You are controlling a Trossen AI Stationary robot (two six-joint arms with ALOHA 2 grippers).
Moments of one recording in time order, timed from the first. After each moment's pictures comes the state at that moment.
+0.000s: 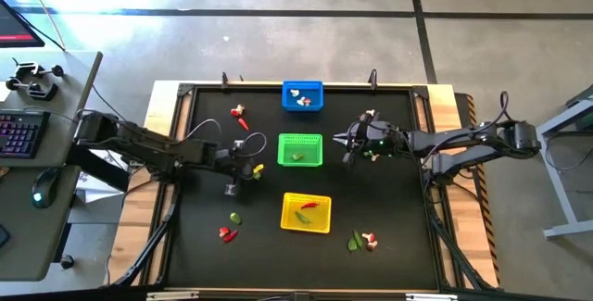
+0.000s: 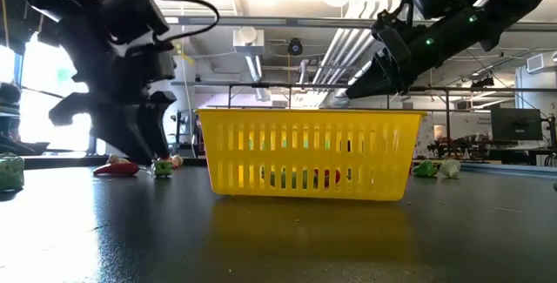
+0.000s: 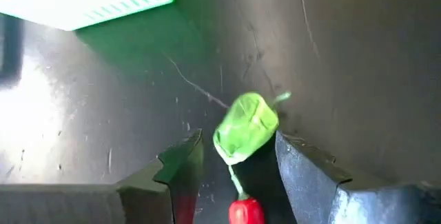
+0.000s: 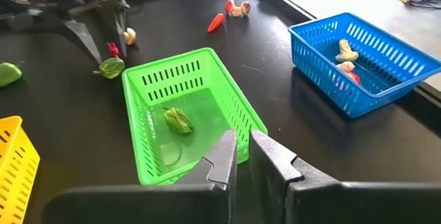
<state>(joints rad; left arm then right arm) -0.02 1.30 0.45 -0.14 -0.13 0.25 -0.16 1.22 0.49 0.27 0.19 0.13</state>
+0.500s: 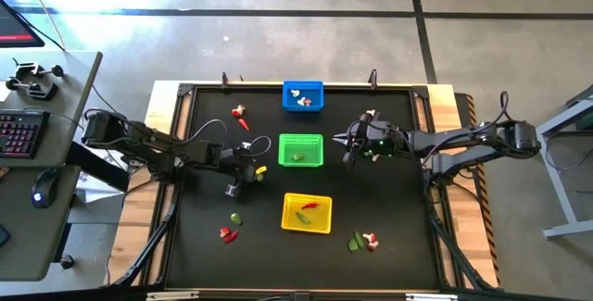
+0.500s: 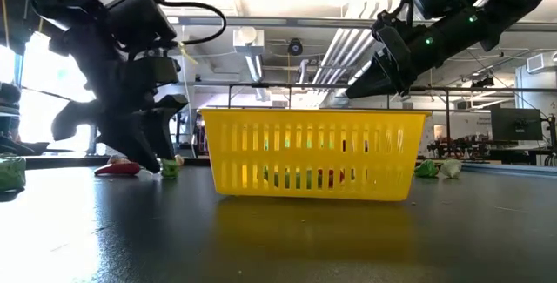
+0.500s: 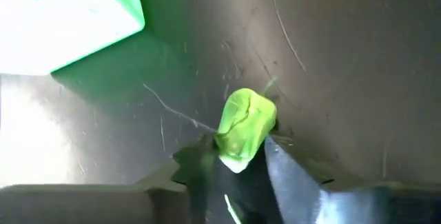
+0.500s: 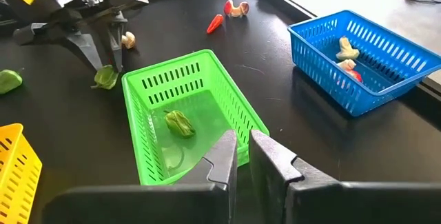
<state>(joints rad) -0.01 1.37 0.46 -0.04 -0.06 0.41 -0.16 1.22 0.49 0.27 0.19 0.16</state>
